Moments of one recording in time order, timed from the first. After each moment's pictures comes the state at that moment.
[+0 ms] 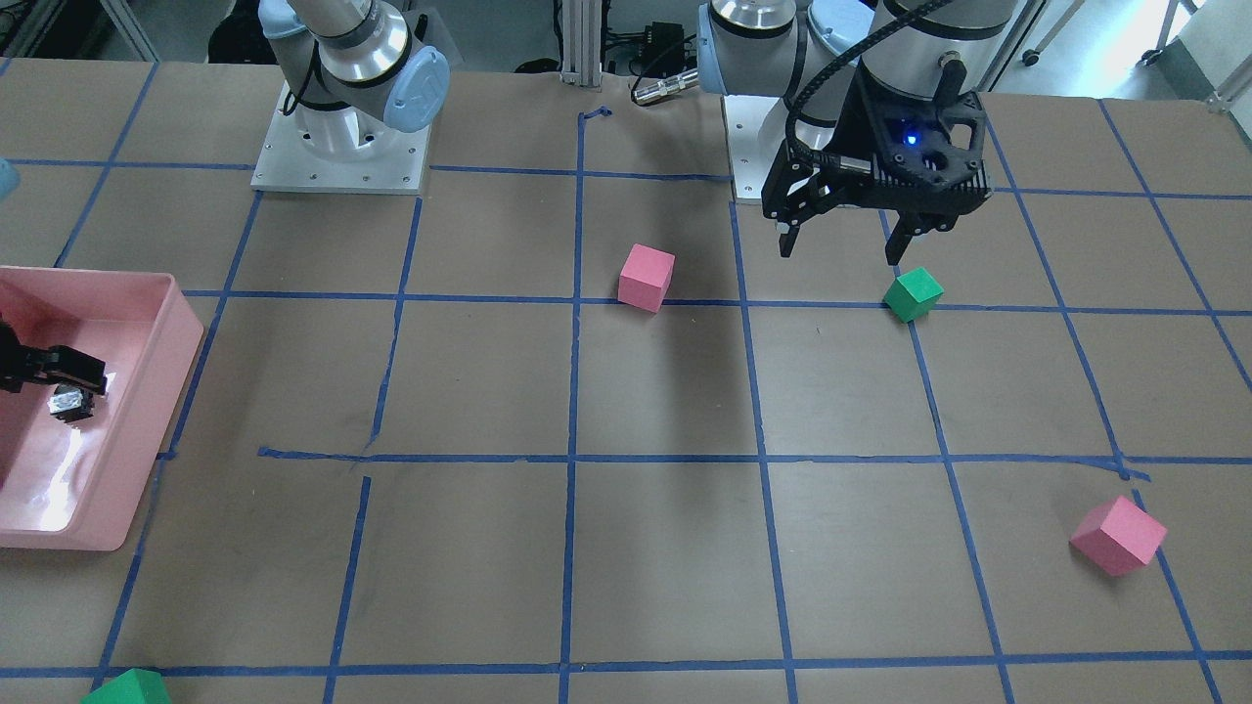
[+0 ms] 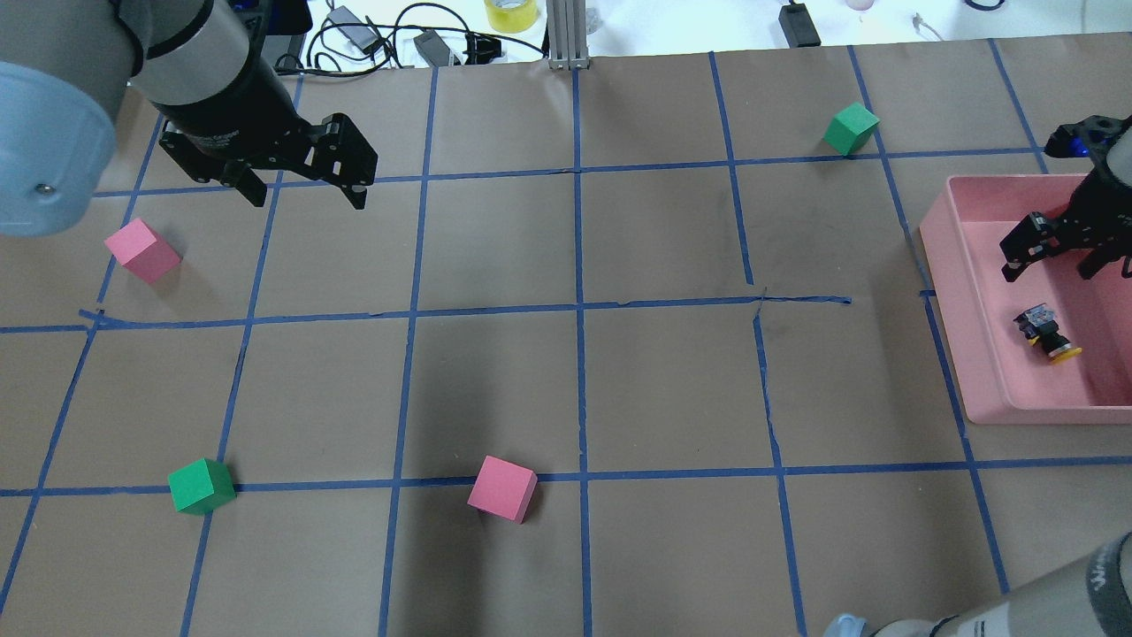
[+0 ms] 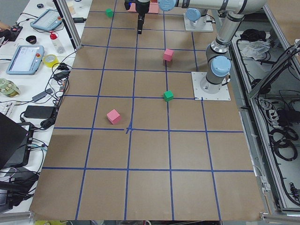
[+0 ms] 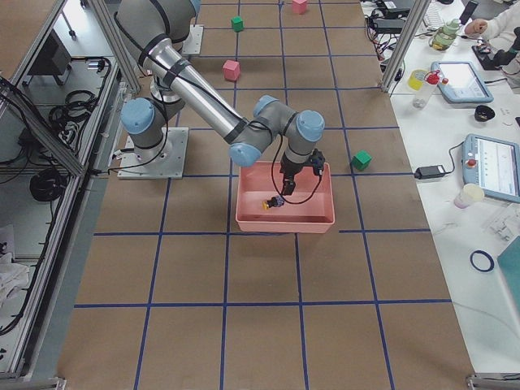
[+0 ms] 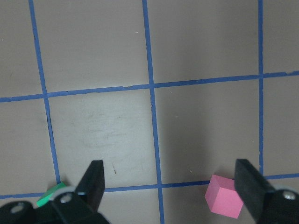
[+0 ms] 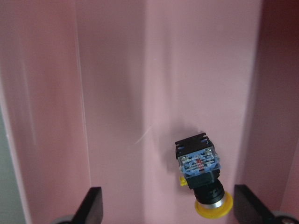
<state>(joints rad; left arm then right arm) -1.61 -1.54 -1.58 -1.49 1.58 0.03 0.99 -1.24 1.79 -1.98 -1.68 -0.55</state>
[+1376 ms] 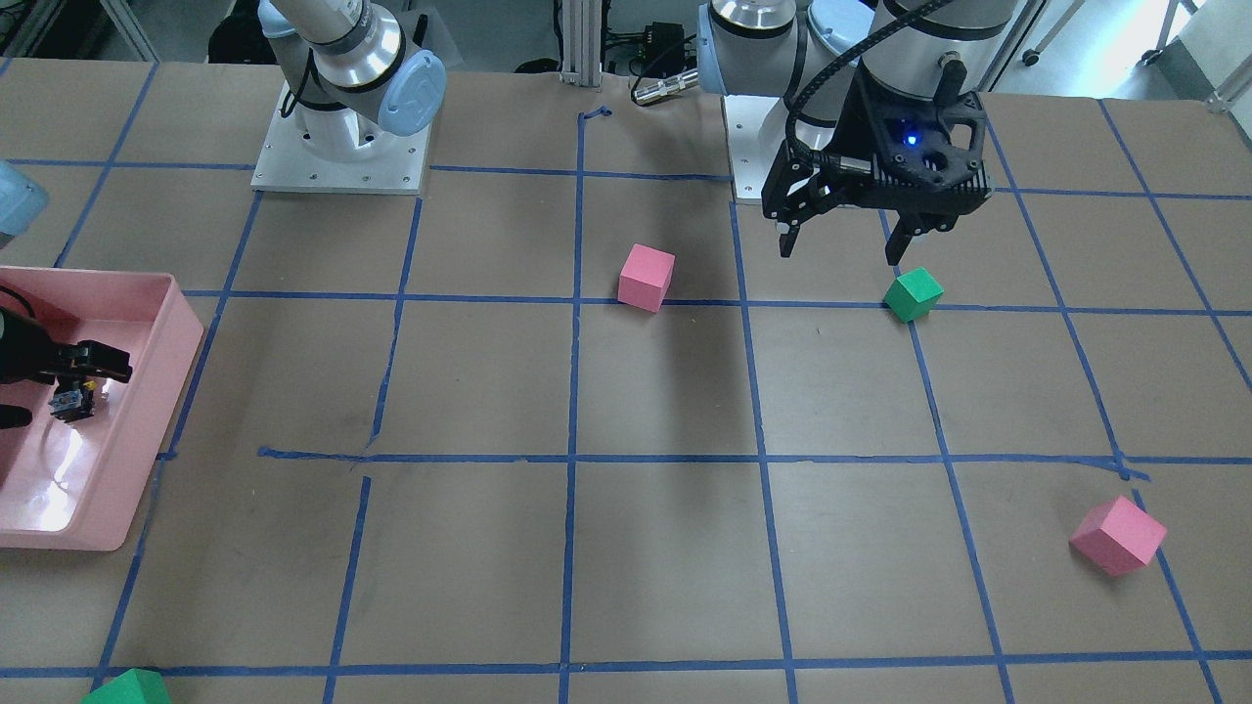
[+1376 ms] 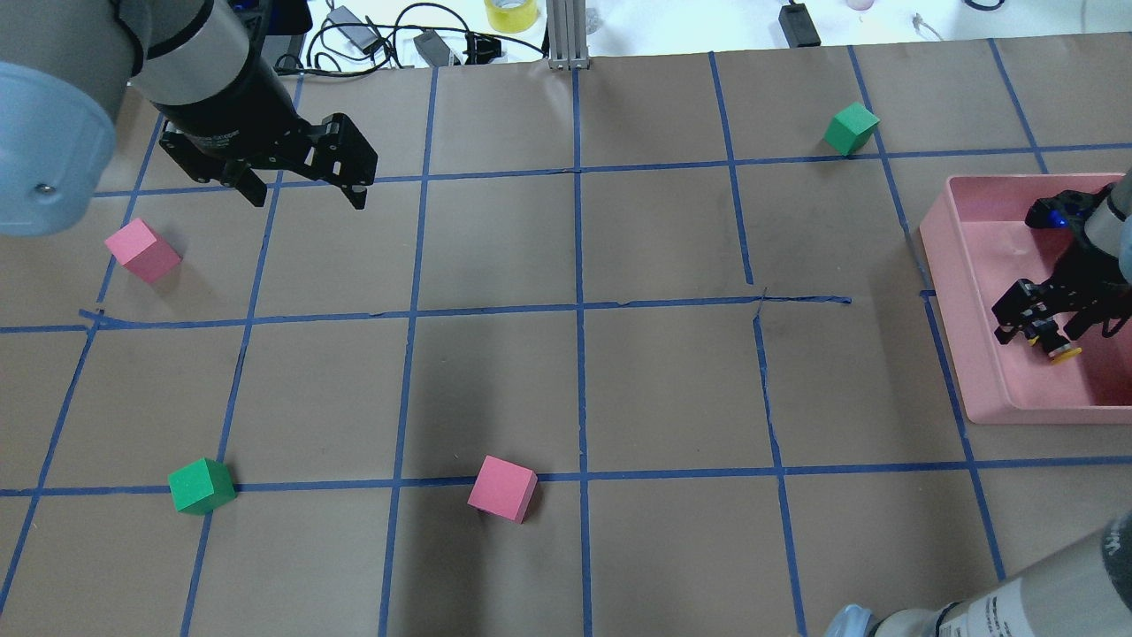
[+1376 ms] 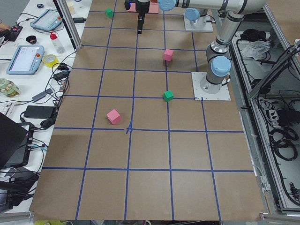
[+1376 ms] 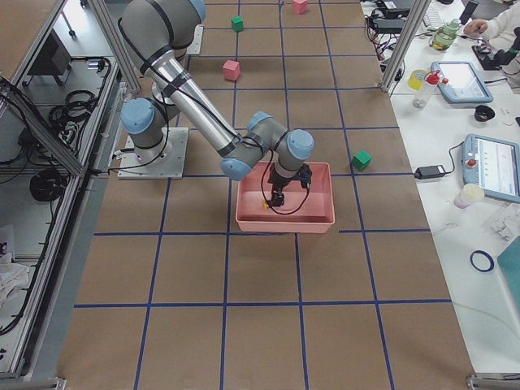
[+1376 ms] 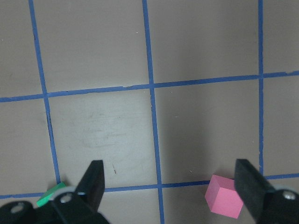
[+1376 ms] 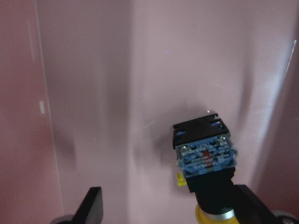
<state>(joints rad) -1.61 -1.54 -1.58 -1.49 1.58 0.03 0.95 -1.19 1.87 -2.06 -1.70 -0.64</state>
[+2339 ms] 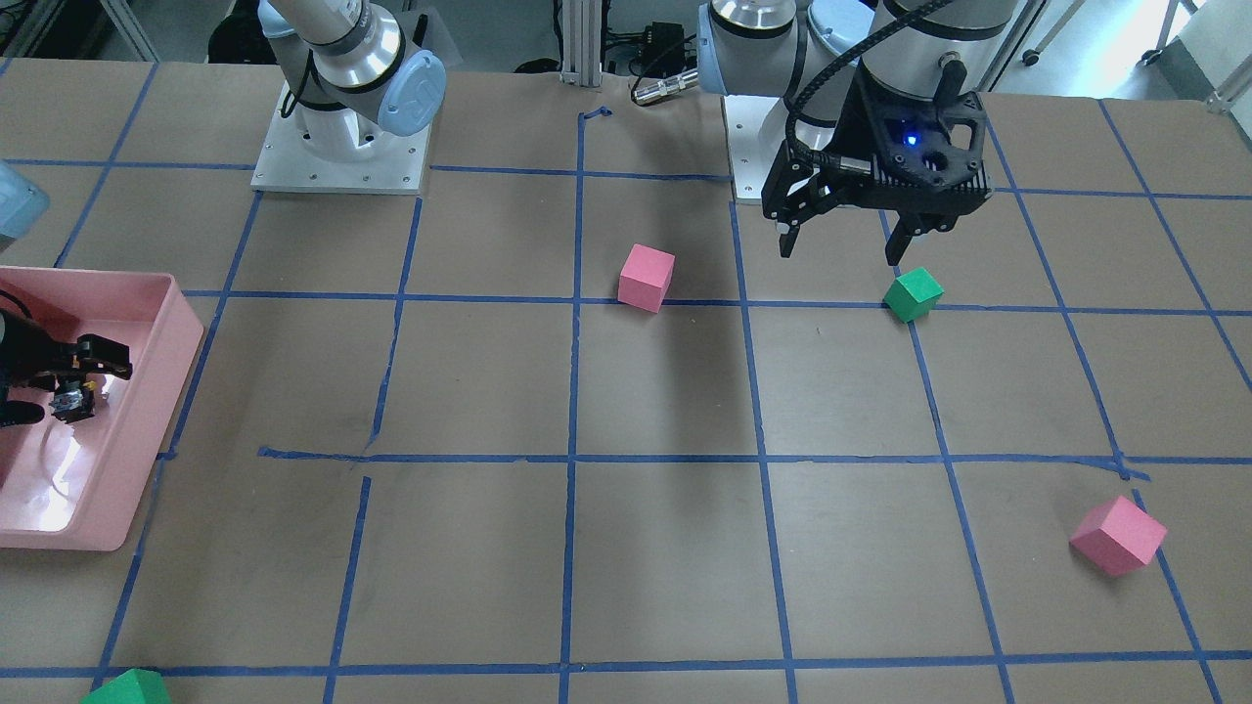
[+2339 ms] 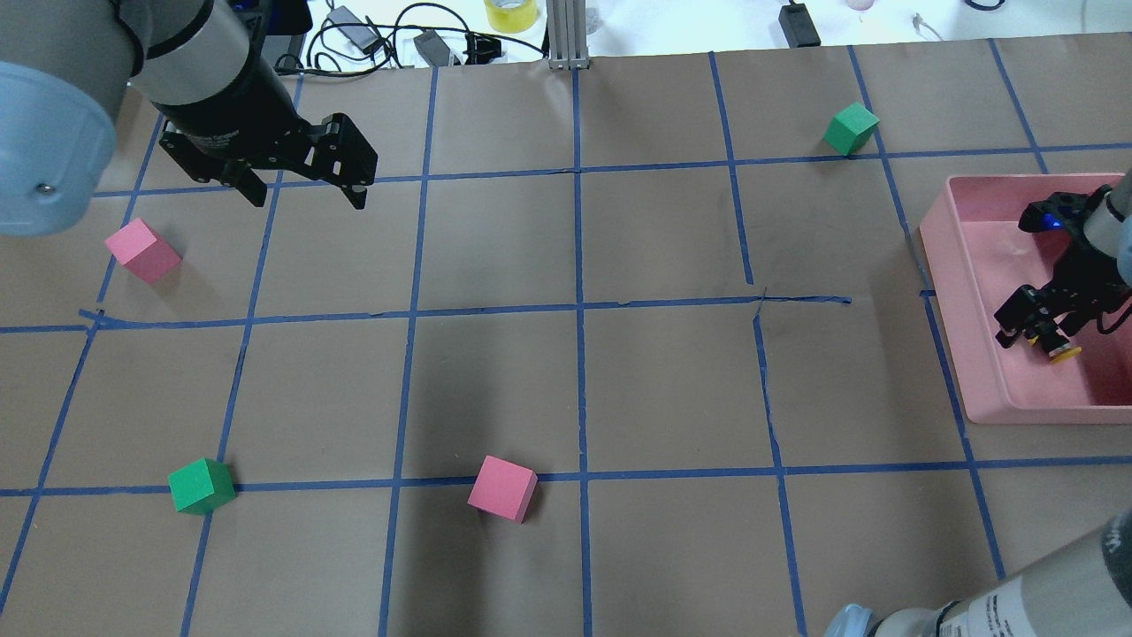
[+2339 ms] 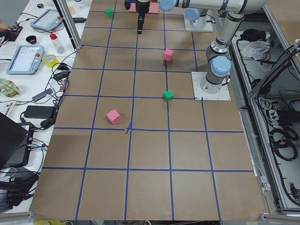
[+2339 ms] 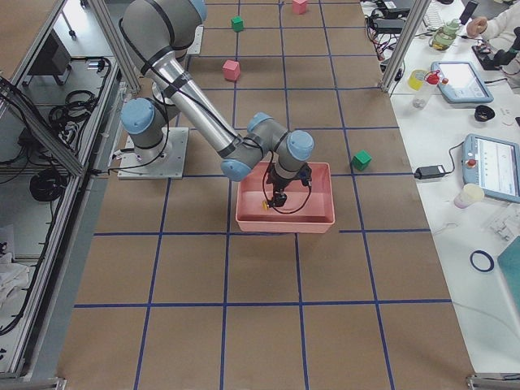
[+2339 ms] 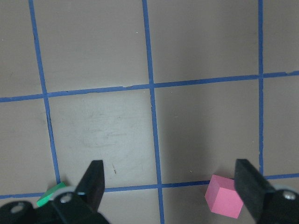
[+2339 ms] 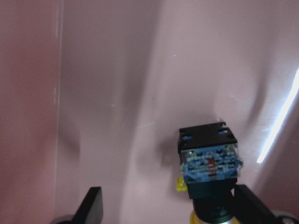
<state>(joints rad) -1.61 -1.54 -1.58 -1.49 1.58 0.03 0.94 -1.19 1.87 -2.06 -1.69 -0.81</state>
